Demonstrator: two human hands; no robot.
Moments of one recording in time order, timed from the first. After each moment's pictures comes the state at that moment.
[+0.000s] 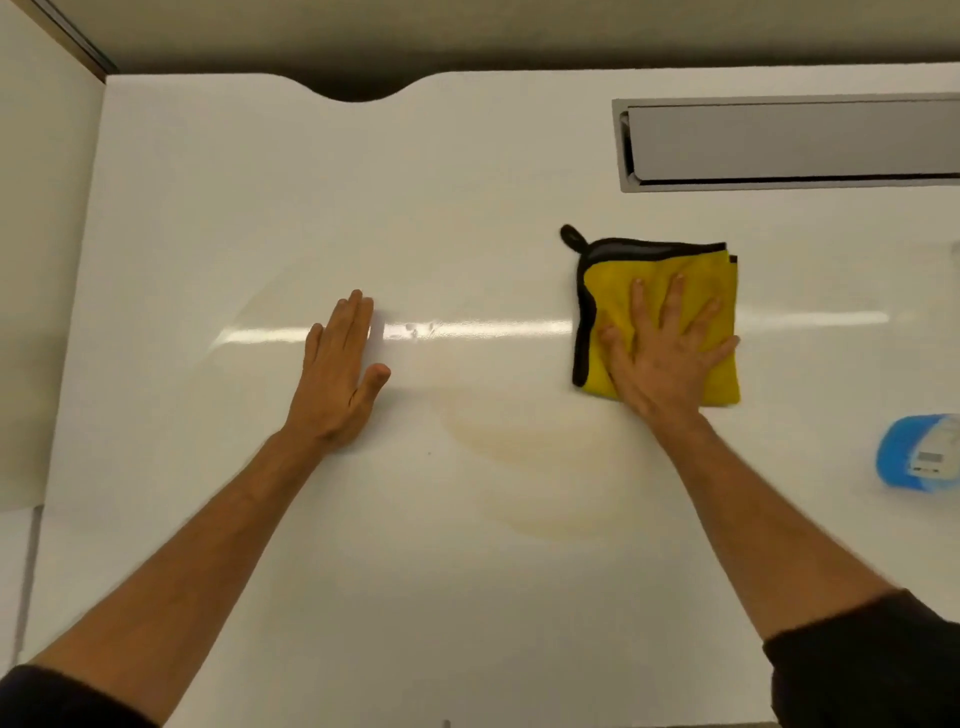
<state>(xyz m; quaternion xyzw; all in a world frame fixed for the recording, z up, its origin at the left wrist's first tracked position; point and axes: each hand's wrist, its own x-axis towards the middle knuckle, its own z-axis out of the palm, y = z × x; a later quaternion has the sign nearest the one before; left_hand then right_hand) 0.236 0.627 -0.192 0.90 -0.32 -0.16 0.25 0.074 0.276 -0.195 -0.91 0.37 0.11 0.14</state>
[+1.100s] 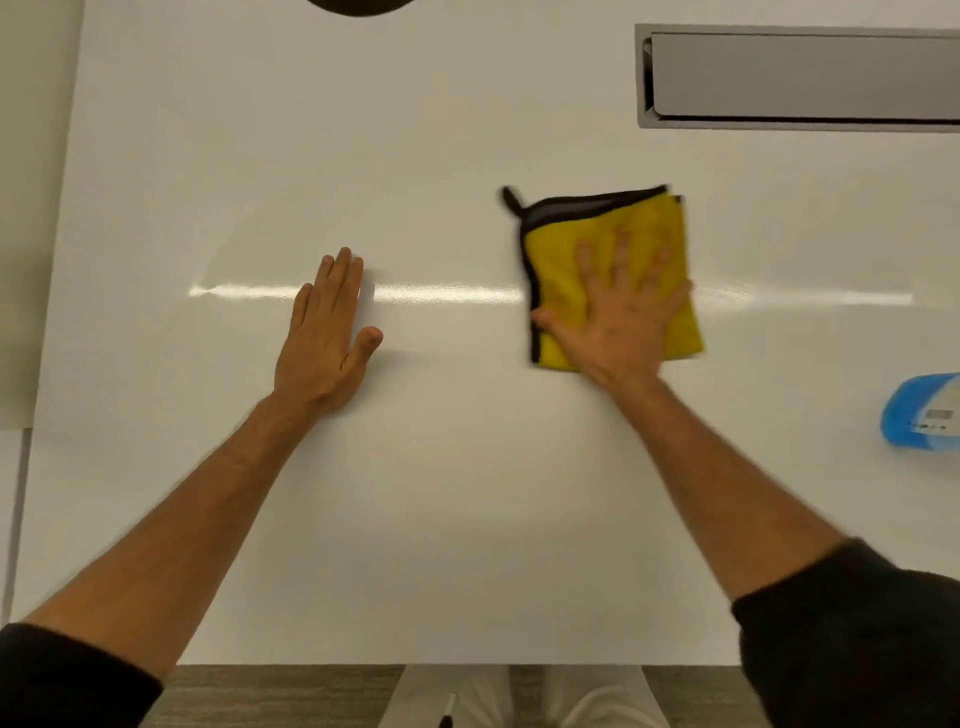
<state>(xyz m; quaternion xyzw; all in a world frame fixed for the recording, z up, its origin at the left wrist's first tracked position) 0.208 0.645 -0.202 0.92 -0.32 -0.13 0.21 0.077 0.323 -0.205 -0.96 0.26 0.09 0.08</state>
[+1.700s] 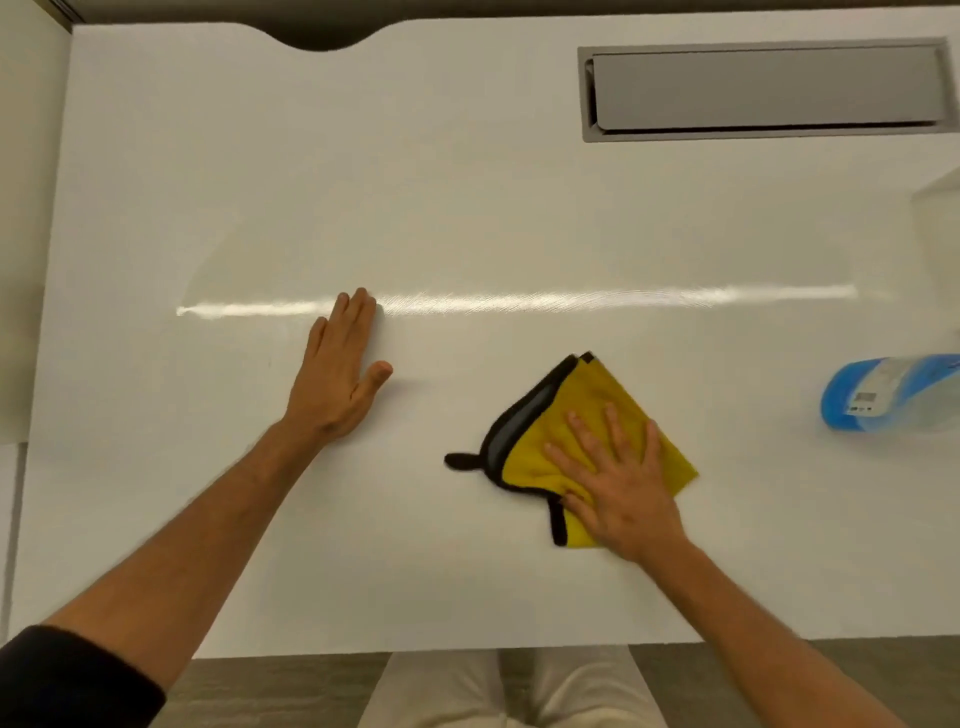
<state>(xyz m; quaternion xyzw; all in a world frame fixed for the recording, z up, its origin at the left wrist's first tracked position) 0.167 0.619 -0.197 0.90 -0.34 -0.17 0.20 -0.127 0.334 -0.213 -0.99 0.01 0.11 0.08</state>
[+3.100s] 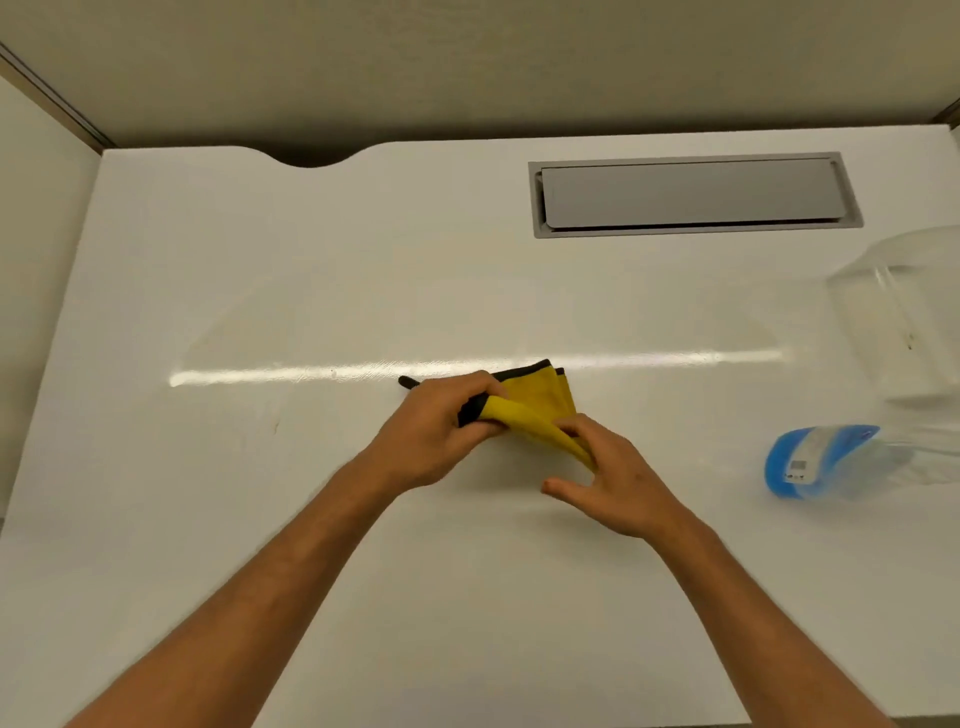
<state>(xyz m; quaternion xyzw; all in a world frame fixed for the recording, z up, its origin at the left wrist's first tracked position) 0.117 0.459 -0.077 0.79 -0.35 -0.29 0.42 -0.046 0.269 -0.103 -0.87 0.13 0.09 0.46</state>
